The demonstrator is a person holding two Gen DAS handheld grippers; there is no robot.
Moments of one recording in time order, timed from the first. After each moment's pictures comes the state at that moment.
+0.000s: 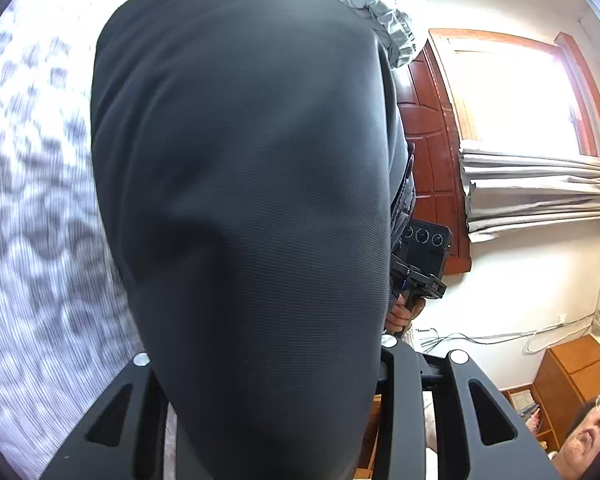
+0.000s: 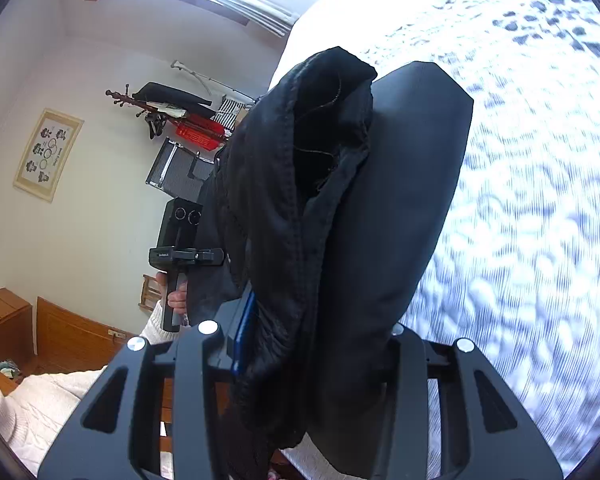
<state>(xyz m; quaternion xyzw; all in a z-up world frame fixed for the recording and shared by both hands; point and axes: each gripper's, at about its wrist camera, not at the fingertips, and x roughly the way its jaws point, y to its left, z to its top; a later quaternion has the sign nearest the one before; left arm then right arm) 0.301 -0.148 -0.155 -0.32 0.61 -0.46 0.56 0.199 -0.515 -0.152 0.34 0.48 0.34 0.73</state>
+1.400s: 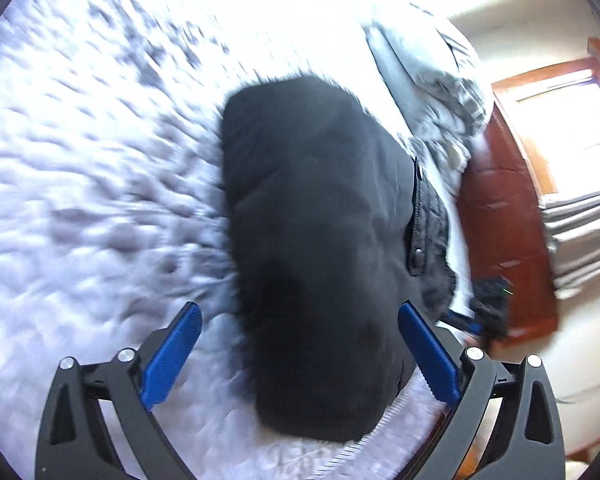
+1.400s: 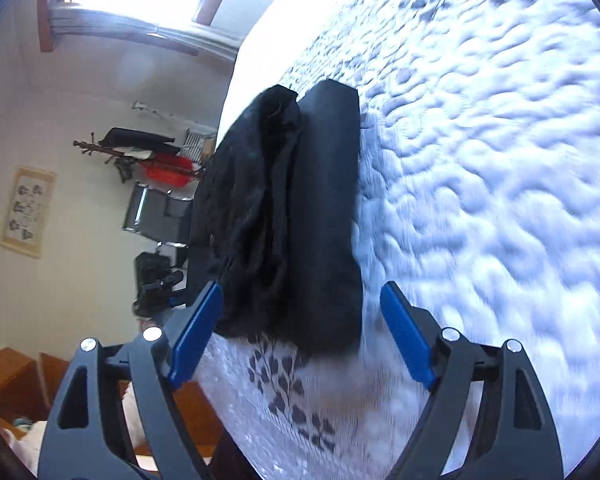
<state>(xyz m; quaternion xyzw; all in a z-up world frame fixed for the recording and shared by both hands) 0.321 -0.059 -0.188 -0.26 0.55 -0.28 0.74 0.160 -0.610 -0.206 0.39 0.48 0.24 0.75</state>
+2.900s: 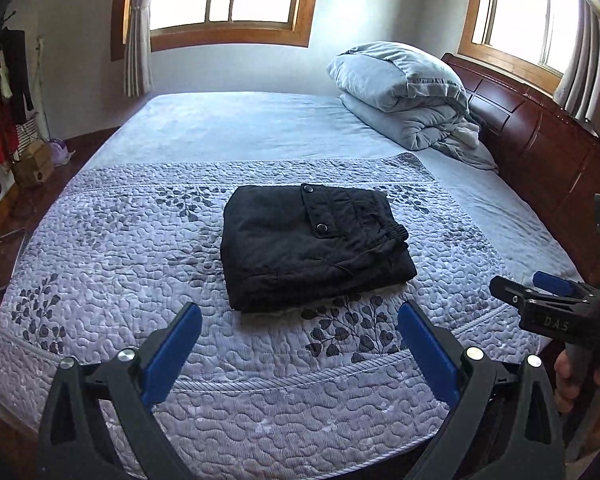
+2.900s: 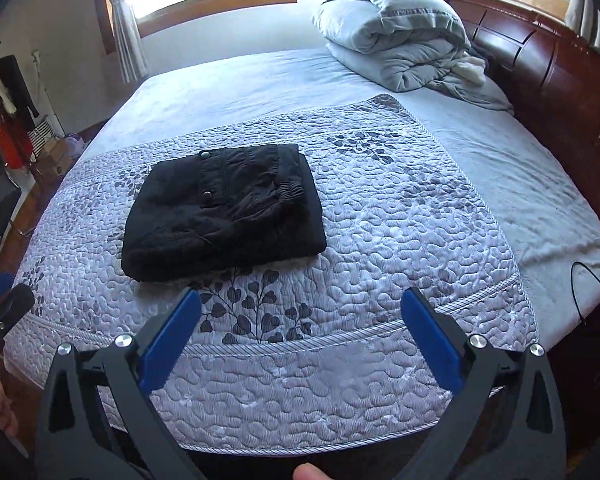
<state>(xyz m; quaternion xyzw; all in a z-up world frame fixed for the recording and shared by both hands) 0.075 -0.116 0.003 0.00 0.39 -0.16 0.91 -0.021 -0.417 -0.012 0.07 0.43 -0.10 0.89</state>
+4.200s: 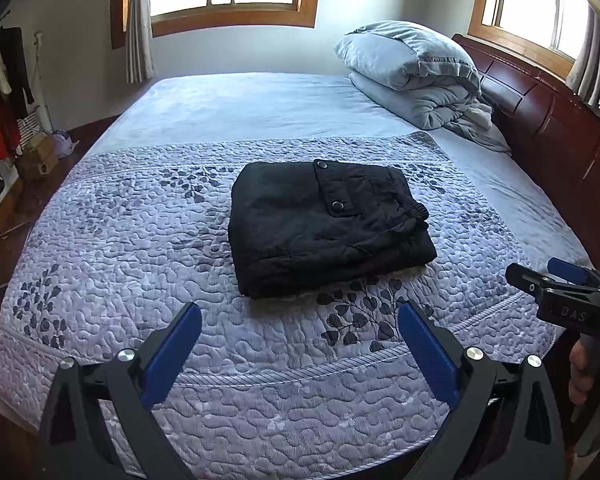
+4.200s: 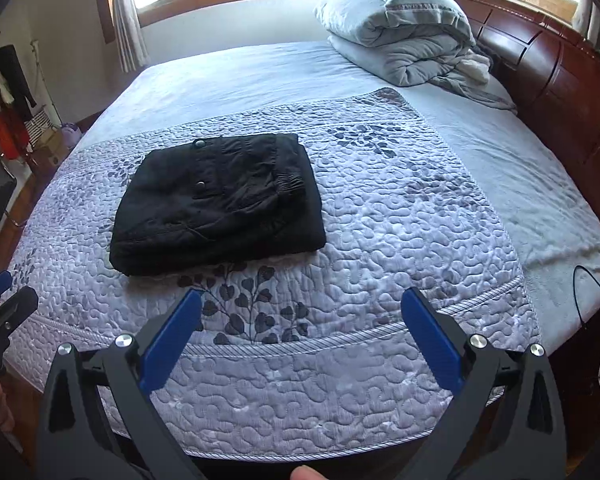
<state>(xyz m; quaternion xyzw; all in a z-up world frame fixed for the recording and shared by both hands) 0.092 -0.116 -0.024 0.02 0.42 -0.15 0.90 -0.004 -0.415 -0.030 0.07 0.44 -0.09 0.89</state>
